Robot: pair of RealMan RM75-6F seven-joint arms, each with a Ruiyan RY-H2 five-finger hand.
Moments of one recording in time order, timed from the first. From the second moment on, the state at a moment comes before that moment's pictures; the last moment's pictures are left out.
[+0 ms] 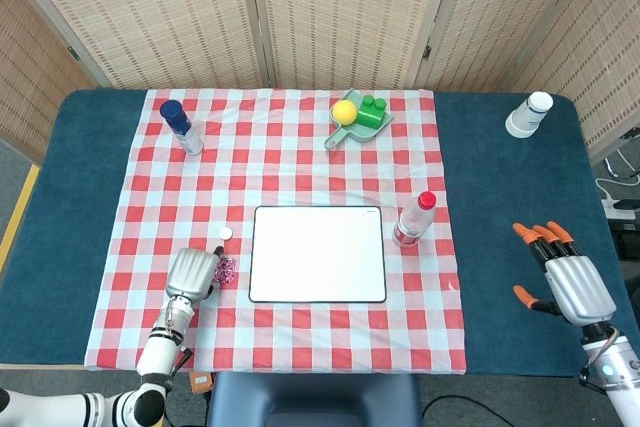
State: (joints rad) left arm -0.62 -1.65 -0.10 -1.55 0.85 1.19 0.95; right arm 0.20 -1.09 0.01 -1.52 -1.57 1.35 0.18
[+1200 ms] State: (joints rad) left arm -0.81 -1.69 -0.20 -1.66 0.71 1.20 1.09; right arm 0.19 -1.08 0.01 -1.52 -1.57 1.36 0.20
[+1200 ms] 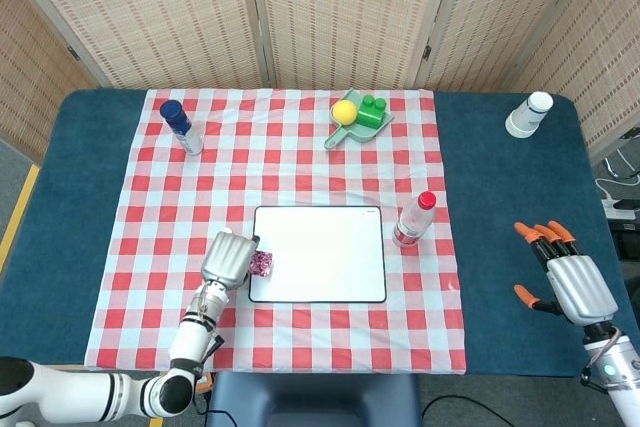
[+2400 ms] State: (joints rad) left arm -1.06 -1.93 -0.32 -1.34 0.55 1.11 1.09; right arm 0.20 -1.07 0.02 -1.49 -1.56 1.34 0.27
